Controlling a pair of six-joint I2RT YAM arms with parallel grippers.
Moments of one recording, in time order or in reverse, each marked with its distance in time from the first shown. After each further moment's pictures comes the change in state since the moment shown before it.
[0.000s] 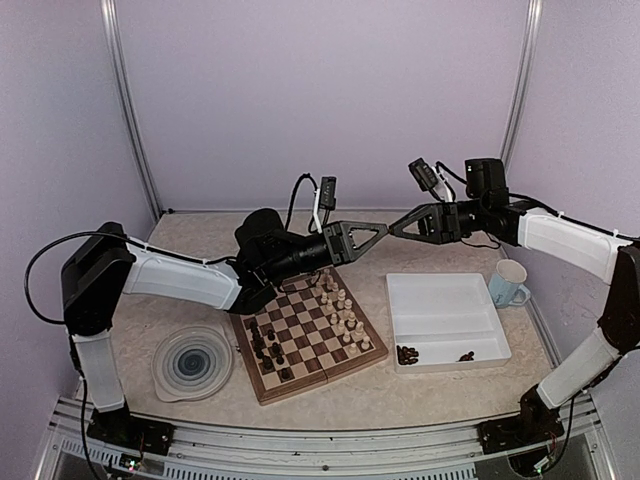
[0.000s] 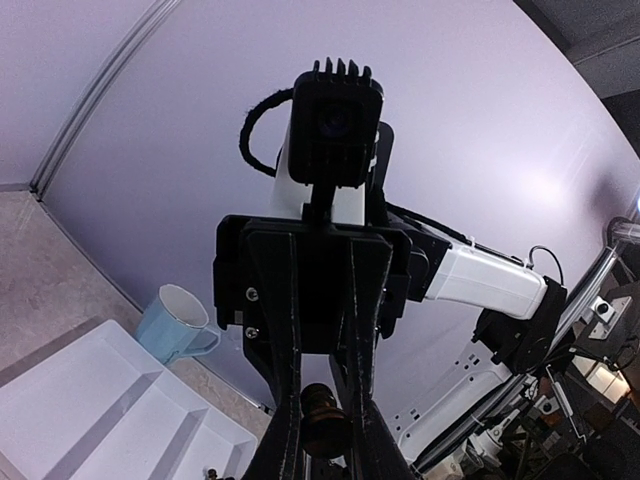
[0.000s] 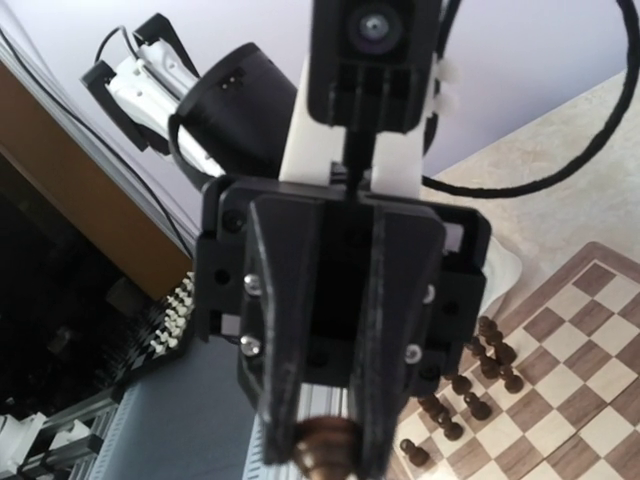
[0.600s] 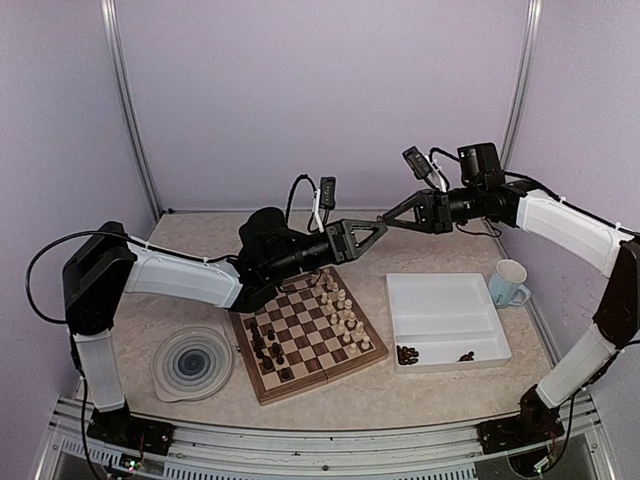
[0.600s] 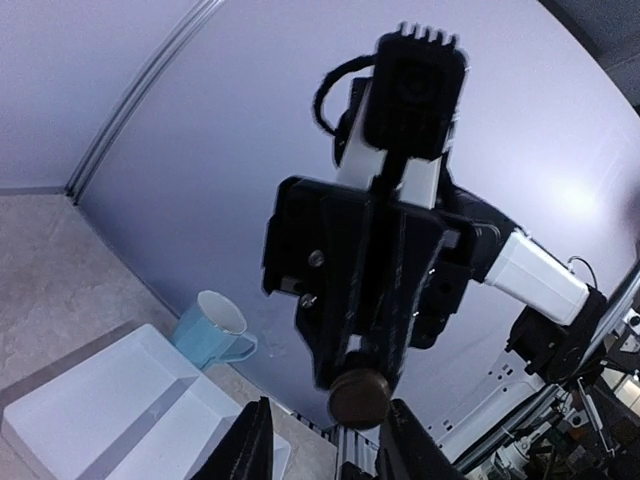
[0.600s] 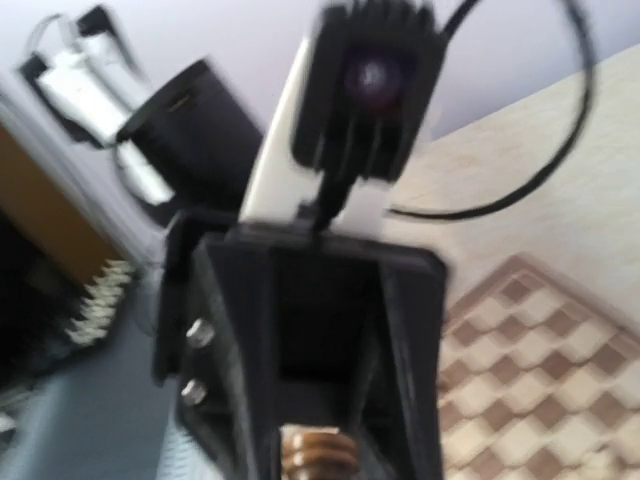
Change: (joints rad) left arm 0.002 0.021 0.018 -0.030 -0.048 0.006; right arm 0.021 0.027 0.131 -0.214 0.117 -0.183
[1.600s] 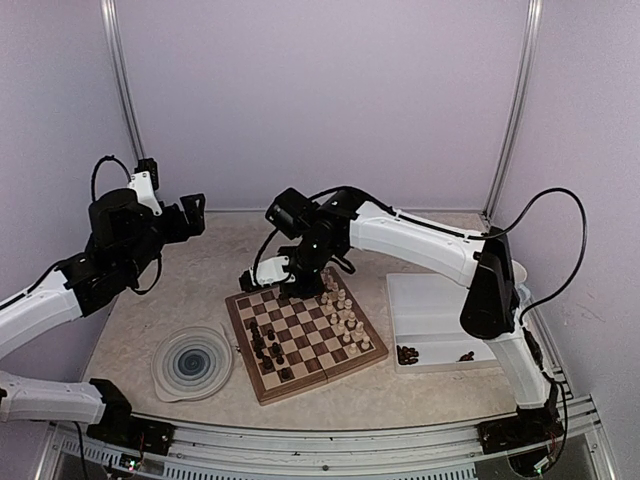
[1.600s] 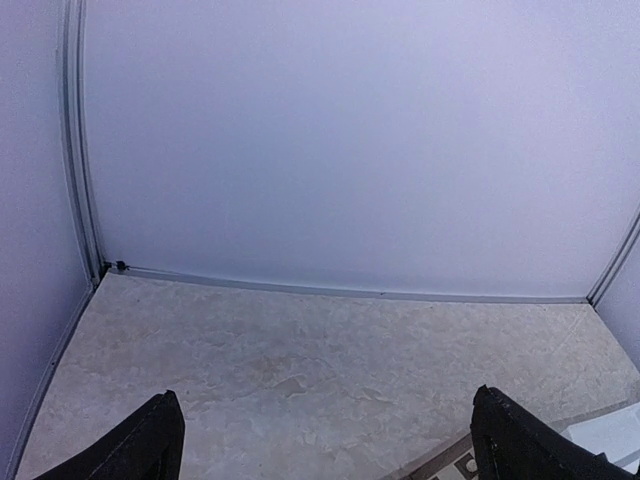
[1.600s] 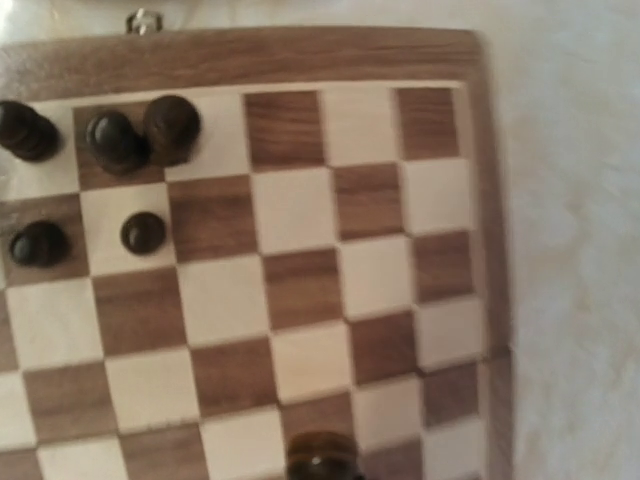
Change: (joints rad) left arm 0.351 -0.940 -0.394 -0.916 -0.842 0.590; right arm 0.610 0.778 0.993 -0.753 1.161 -0.925
